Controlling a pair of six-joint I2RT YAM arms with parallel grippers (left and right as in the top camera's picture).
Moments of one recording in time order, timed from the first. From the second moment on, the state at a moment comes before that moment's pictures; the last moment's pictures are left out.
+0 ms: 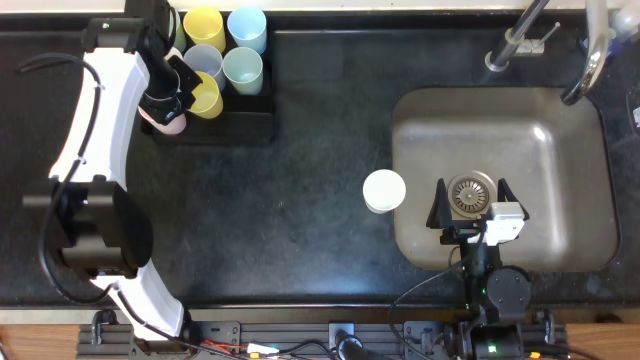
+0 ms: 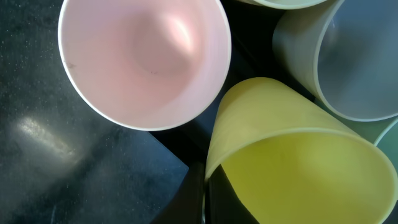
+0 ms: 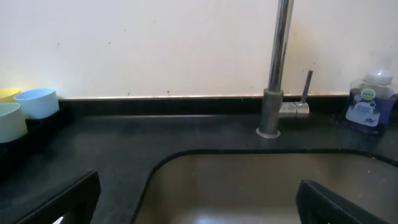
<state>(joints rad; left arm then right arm) 0.00 1.98 1.82 -1.26 0.00 -0.85 0.07 0.01 0.02 -0.01 0.03 0.07</state>
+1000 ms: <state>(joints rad) 0.00 1.98 1.82 -1.33 0.00 -0.85 0.07 0.01 0.02 -0.01 0.03 0.07</state>
